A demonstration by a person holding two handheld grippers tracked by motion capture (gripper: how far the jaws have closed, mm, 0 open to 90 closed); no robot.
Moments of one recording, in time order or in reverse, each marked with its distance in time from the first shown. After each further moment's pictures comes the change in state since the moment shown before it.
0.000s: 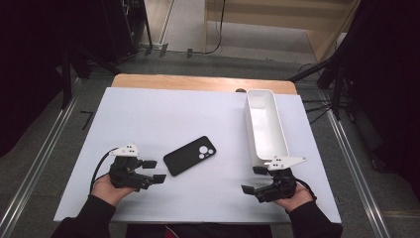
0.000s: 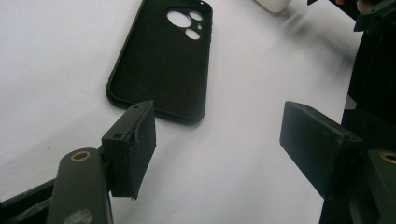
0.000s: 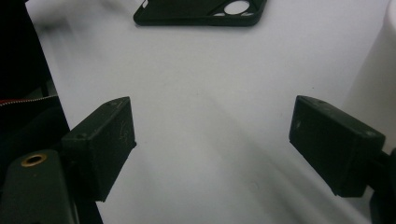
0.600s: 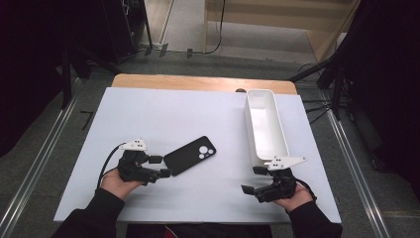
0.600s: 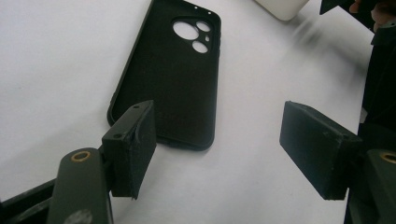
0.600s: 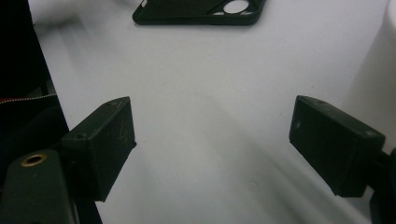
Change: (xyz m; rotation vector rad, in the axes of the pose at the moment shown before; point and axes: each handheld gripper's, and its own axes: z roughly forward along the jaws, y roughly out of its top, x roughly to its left) left arm 0.005 0.015 0.017 0.011 0.014 0.001; right arm 0.000 0.000 0.000 0.002 -0.002 0.001
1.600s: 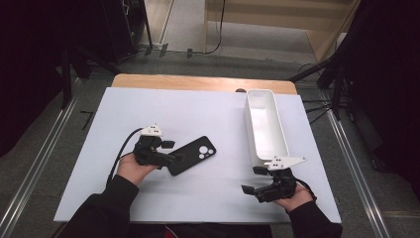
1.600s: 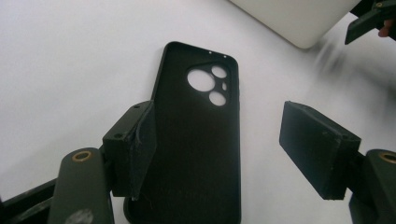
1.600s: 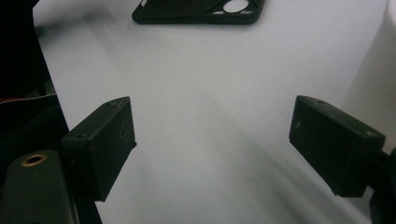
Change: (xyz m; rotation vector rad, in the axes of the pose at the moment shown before) left arm 0.007 0.042 0.034 -0.033 0.044 0.063; right arm 0.000 0.000 0.000 0.004 0.002 0.006
